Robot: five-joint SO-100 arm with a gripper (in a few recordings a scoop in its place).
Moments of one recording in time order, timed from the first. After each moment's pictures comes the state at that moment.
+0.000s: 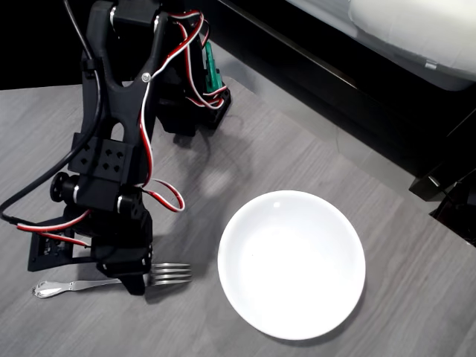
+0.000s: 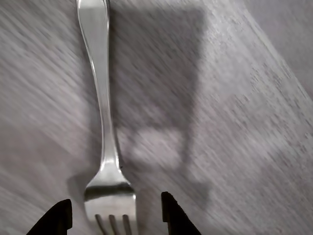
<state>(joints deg) 11.9 87.6 112.1 58.3 -16.2</state>
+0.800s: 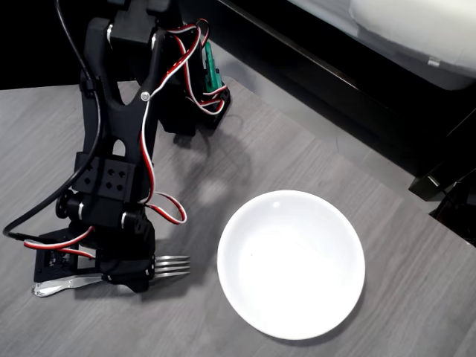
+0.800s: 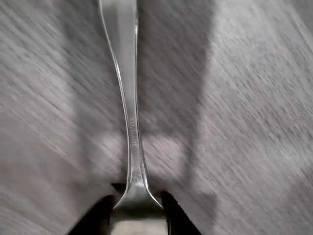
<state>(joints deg) 11.5 80.7 108.3 56.0 -16.3</state>
